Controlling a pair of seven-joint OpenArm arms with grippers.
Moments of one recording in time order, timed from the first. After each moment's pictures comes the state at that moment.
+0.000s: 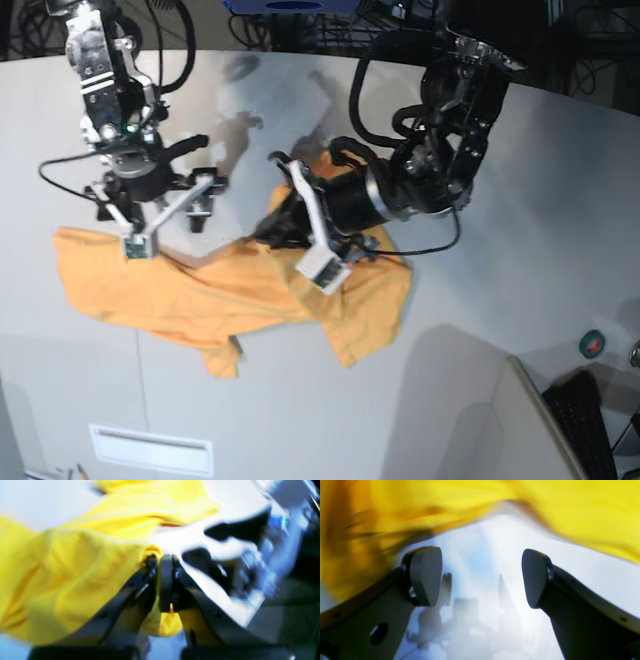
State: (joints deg) left arm 1.4 -10.0 22.4 96.7 -28.9 -25.4 40.4; right arm -14.8 8.2 -8.6 97.4 8.1 -8.6 -34.5
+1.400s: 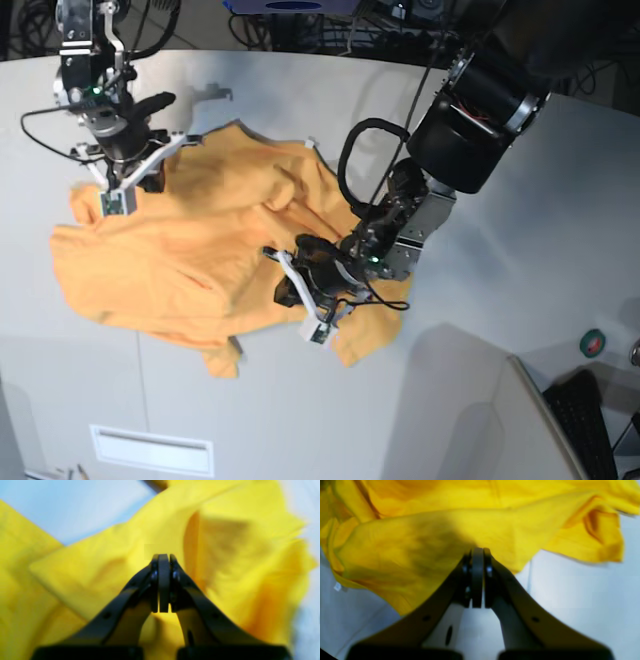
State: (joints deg) left arm -23.4 -3.3 33.0 42.8 -23.7 -13.5 9.0; right arm -19.5 3.0 4.8 92.0 8.0 9.9 -31.3
